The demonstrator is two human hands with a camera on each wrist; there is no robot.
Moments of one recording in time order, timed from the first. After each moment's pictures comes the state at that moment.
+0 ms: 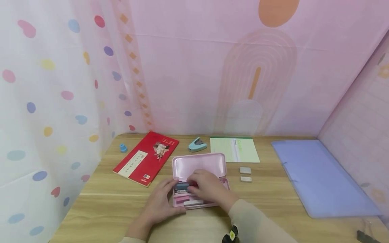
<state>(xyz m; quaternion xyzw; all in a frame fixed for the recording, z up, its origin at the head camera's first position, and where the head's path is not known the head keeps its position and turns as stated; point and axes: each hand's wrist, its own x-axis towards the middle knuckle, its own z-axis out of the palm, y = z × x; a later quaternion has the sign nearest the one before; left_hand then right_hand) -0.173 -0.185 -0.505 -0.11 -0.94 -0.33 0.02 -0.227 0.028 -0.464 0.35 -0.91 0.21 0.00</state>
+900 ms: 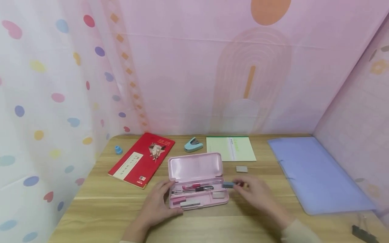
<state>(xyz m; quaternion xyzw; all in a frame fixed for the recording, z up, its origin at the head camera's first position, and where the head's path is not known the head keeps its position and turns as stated) -0.173 -0.178 -0.504 -0.09 -0.94 -0.33 0.01 -0.190 0.173 -0.458 0.21 -0.92 0.33 0.08</state>
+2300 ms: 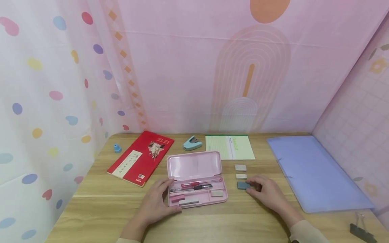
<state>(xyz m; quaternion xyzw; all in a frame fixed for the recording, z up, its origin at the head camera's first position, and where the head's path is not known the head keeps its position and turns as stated) -0.174 -0.180 -0.503 -0.10 -0.94 -0.33 0.01 -0.200 0.231 -0.504 0.14 -0.93 0.33 0.06</state>
